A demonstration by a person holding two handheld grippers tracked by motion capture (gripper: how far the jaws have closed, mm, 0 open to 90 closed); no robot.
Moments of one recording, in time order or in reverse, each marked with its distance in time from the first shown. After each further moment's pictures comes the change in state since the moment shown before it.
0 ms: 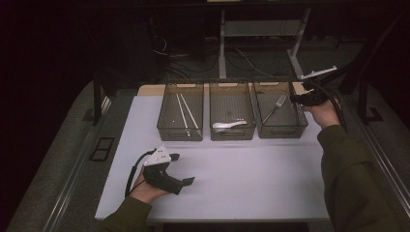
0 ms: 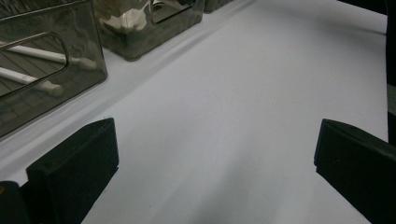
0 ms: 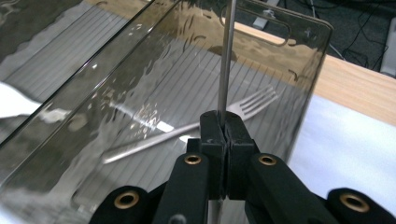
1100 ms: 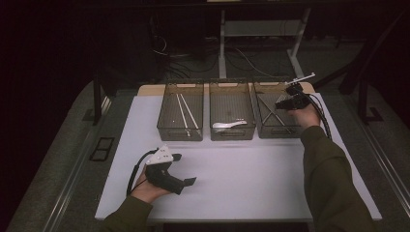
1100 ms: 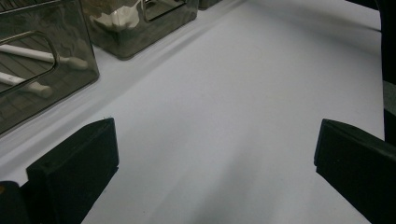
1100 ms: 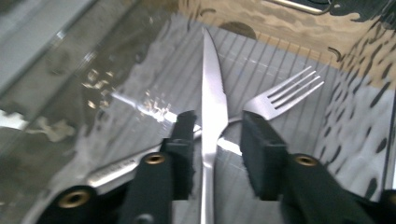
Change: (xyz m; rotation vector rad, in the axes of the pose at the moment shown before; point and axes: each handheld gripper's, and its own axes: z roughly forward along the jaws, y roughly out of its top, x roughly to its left) left arm 0.000 0.002 0.004 0.014 -0.021 0.006; right arm 0.012 -0.004 0.057 0.061 -0.001 0.051
